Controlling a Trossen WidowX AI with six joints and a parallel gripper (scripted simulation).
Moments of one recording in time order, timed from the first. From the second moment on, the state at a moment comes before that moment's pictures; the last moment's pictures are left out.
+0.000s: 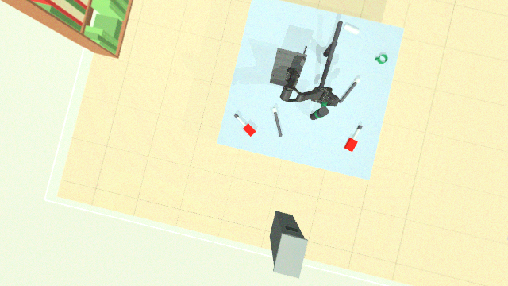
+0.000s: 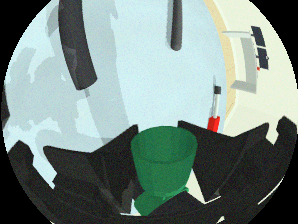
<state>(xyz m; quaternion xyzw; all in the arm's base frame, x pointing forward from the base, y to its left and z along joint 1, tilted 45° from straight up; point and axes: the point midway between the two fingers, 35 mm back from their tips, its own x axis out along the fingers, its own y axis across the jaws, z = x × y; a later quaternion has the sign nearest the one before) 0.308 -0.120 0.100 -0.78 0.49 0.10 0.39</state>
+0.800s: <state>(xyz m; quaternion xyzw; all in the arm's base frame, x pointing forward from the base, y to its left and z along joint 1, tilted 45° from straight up) 0.292 -0.119 0.098 -0.80 0.46 0.17 0.34</state>
